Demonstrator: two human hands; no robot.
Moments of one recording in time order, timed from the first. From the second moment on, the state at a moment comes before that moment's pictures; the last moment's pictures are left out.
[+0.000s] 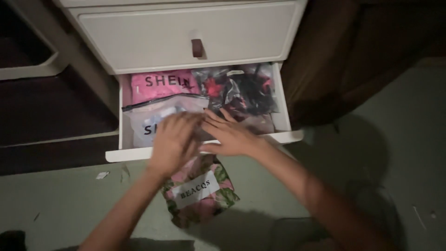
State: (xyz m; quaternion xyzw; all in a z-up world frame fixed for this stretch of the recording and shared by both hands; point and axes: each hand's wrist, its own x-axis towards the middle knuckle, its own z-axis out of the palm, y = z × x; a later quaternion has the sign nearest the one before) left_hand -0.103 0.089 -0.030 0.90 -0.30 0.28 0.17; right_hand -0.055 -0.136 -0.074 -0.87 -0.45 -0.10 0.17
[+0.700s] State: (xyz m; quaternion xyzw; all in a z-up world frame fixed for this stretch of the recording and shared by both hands) left_hand -0.142 -0.078 -0.058 0.74 -0.57 0.17 0.31; right_hand -0.144 -0.307 -0.092 -0.82 -0.39 -0.37 0.20
